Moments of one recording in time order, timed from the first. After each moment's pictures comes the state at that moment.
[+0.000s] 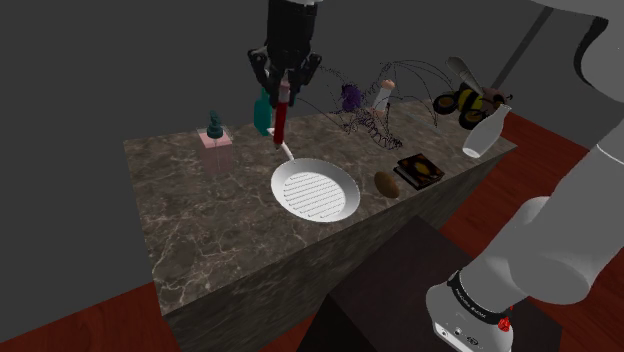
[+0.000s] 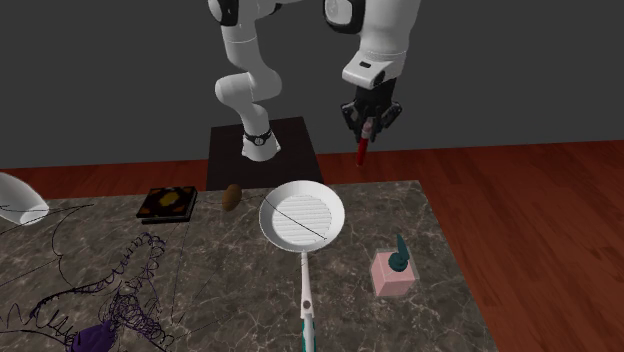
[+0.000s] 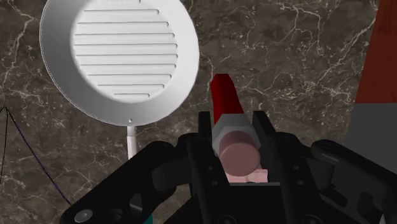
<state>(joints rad) 0.14 0.06 0.39 -1.57 -0.03 1.62 0.66</state>
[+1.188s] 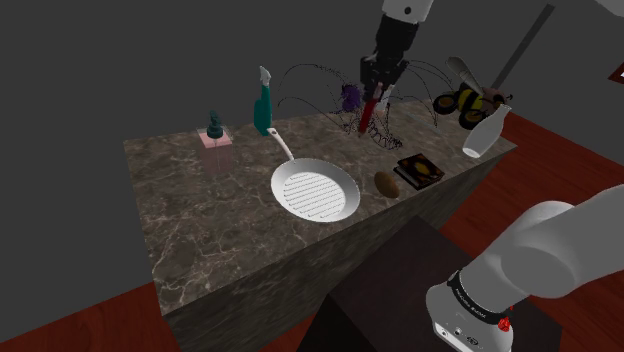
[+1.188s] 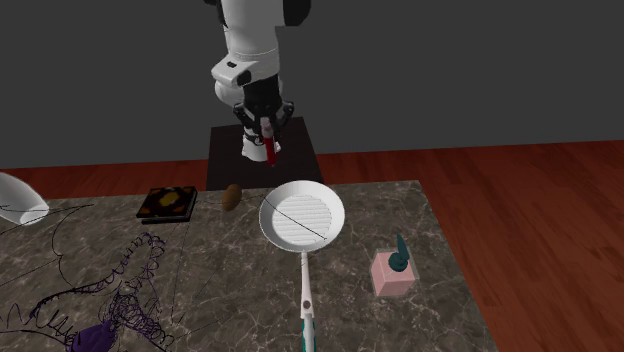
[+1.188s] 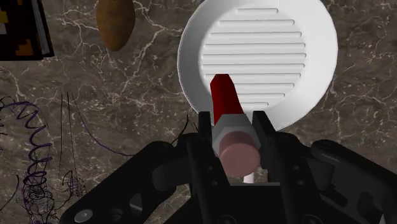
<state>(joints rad) -0.04 -0.34 0.12 -2.01 0.03 1.67 0.21</state>
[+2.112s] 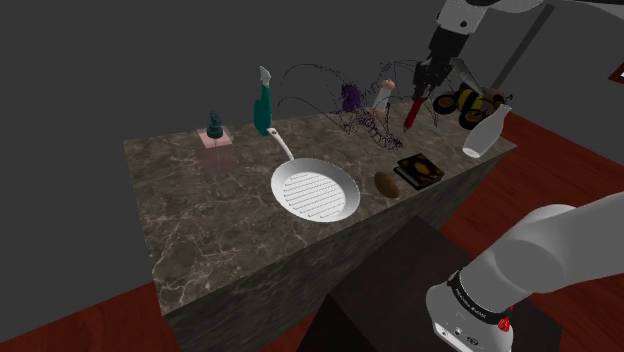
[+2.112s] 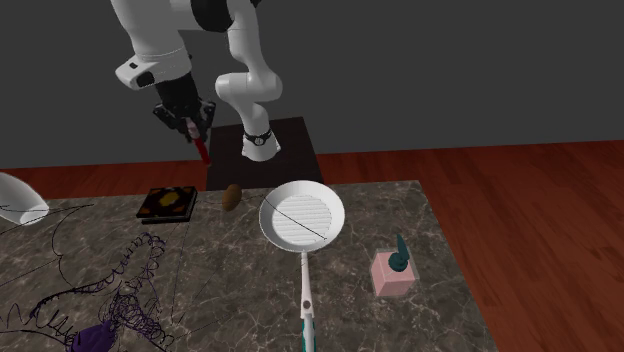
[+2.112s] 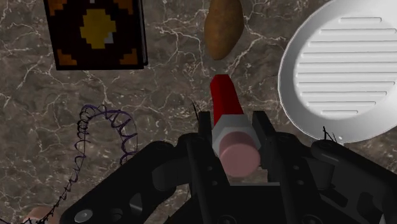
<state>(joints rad) -0.16 -0.41 -0.12 -2.09 -0.06 1.67 -0.13</state>
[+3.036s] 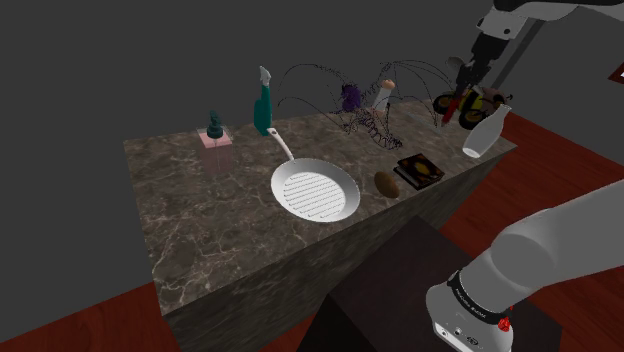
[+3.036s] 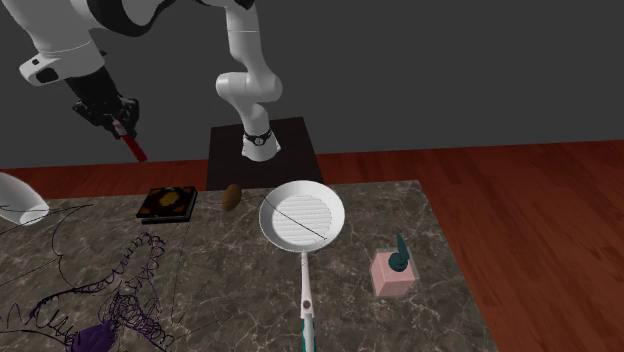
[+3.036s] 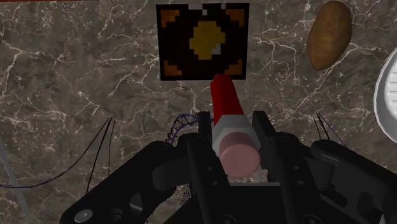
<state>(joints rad) -0.27 -0.29 -0.37 -1.94 -0.11 1.67 -0.48</state>
